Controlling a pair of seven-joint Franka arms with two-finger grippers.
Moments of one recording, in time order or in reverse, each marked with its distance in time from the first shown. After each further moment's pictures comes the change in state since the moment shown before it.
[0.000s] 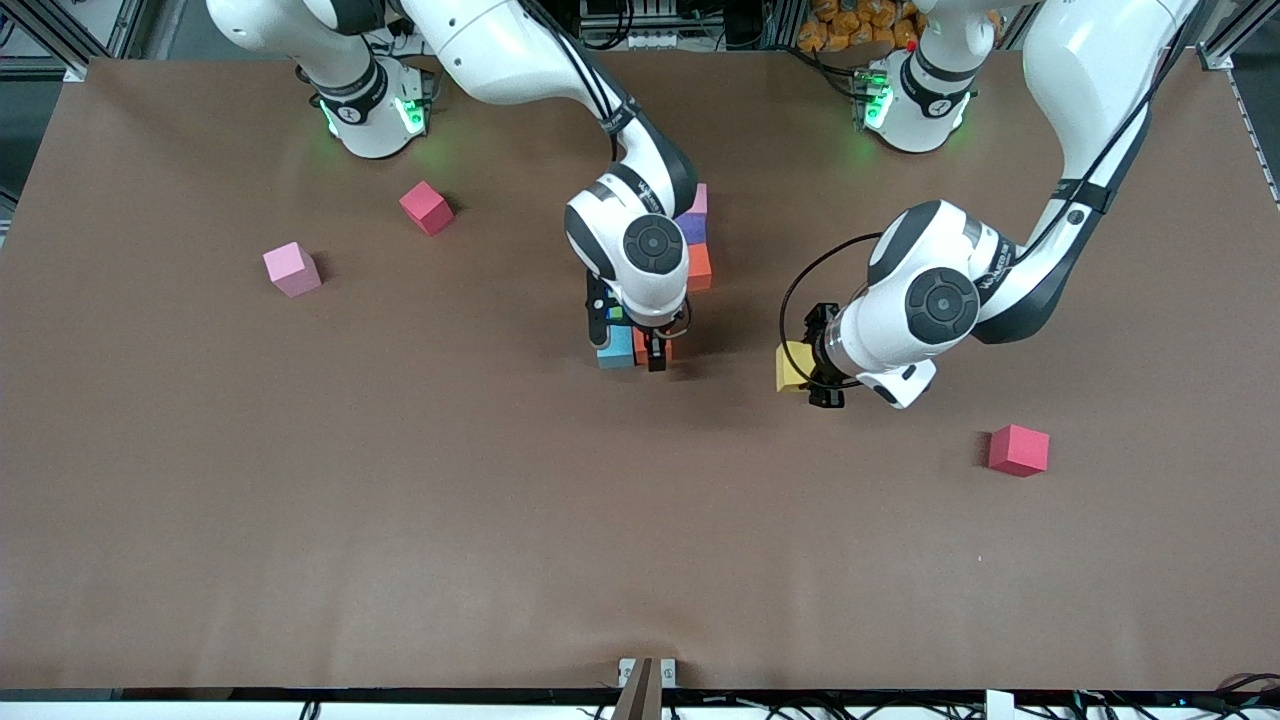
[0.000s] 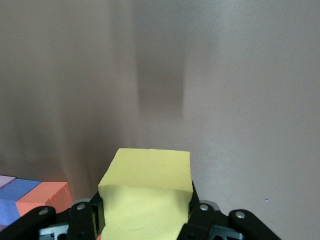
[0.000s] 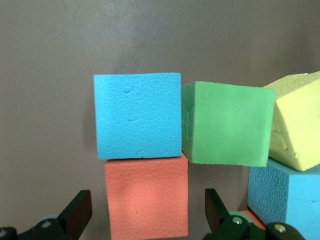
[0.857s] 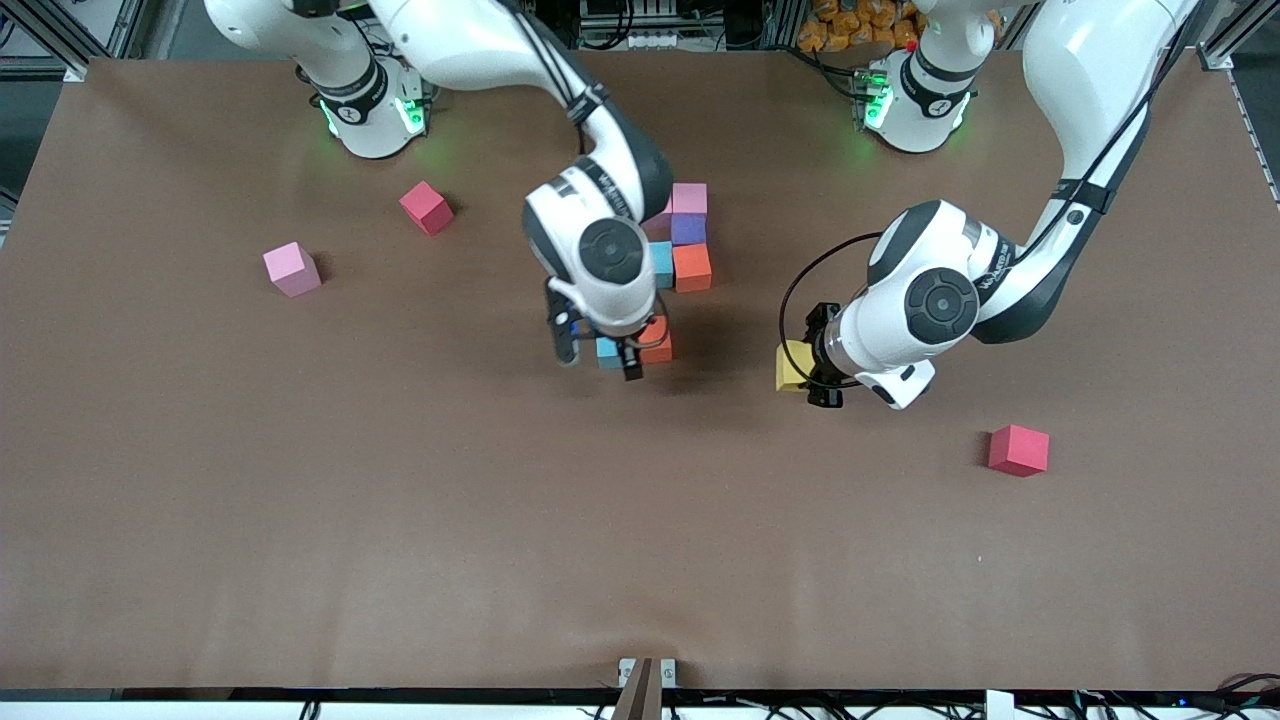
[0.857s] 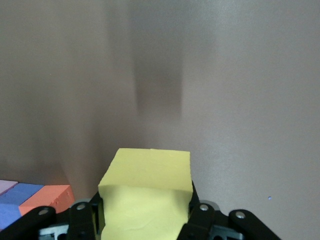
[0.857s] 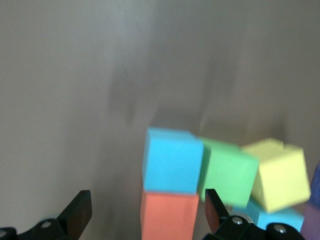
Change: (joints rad) left arm 0.000 0.000 0.000 -0.002 0.000 -0.001 0.031; right arm -0.114 -0.104 -0.027 0.011 -0.001 -0.184 -0.334
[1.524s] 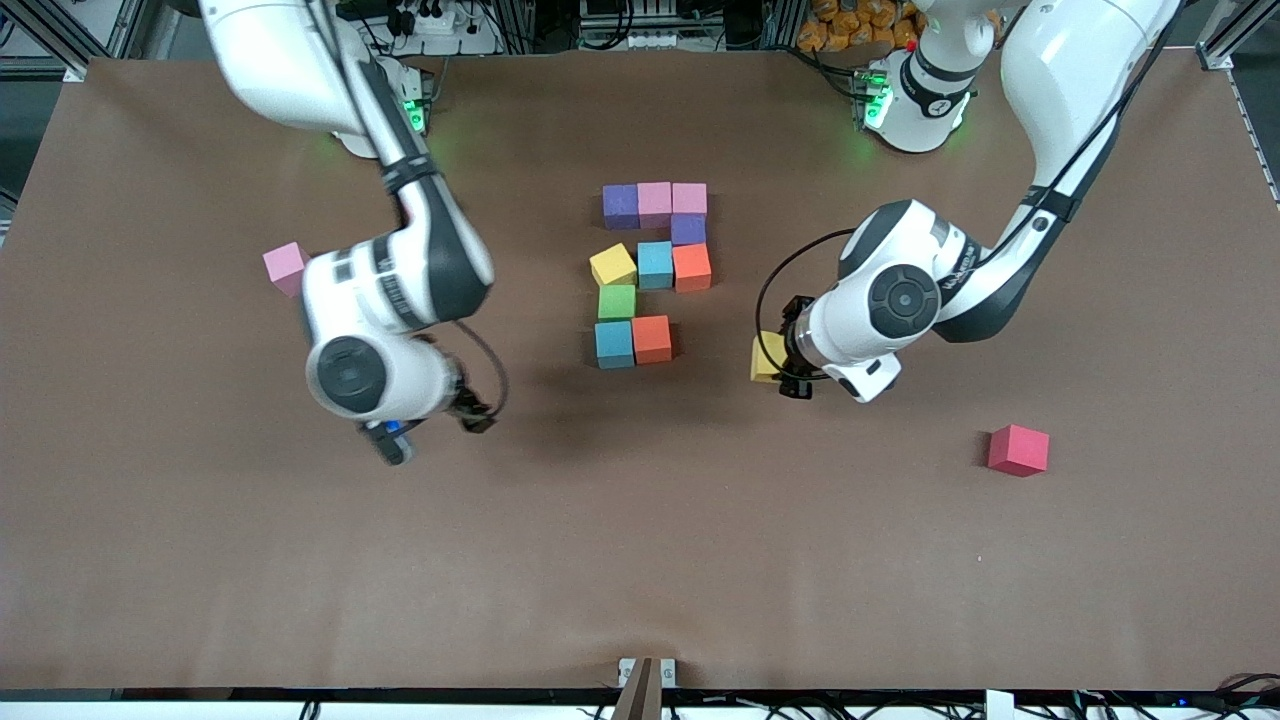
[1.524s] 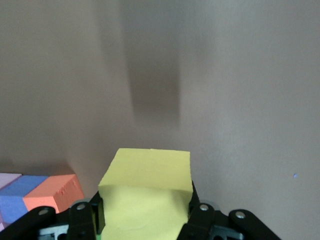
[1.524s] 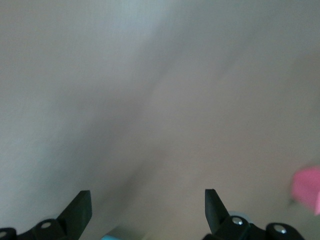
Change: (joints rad) left arm -0.045 0.039 -0.019 -0.013 -0.003 0.054 0.003; right arm -0.365 -0.088 -0.014 -0.001 -0.048 -0.241 -0.834
